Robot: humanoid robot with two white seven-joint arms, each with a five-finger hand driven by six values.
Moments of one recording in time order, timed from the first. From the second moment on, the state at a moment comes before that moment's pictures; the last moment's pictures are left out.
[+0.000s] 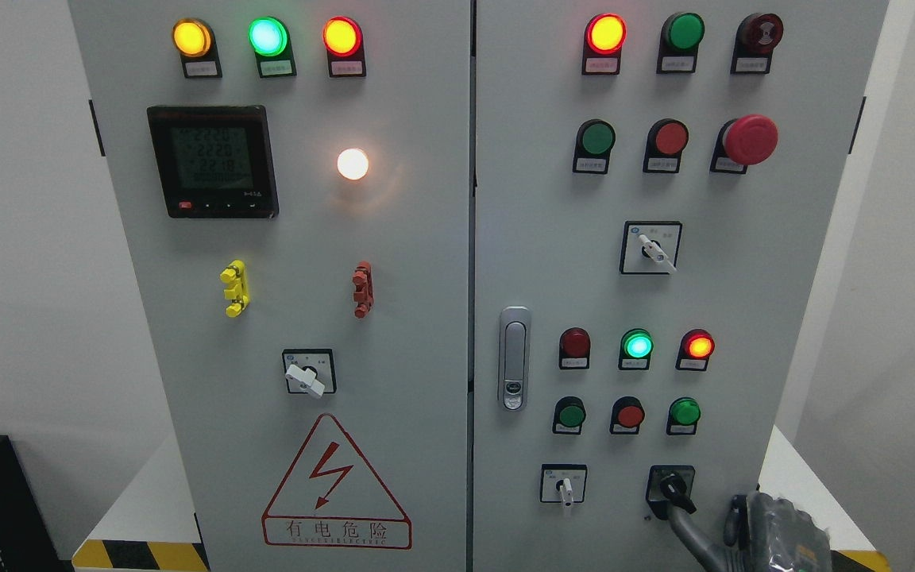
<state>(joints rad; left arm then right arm) 0.04 -0.10 0.00 0.00 0.00 -0.20 0.08 -0.28 0.14 -0.24 -1.60 1.21 0.18 0.04</state>
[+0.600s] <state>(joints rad) 0.04 -0.10 0.00 0.00 0.00 -0.20 0.08 -0.26 0.14 -0.23 -1.61 1.19 0.18 0.04</state>
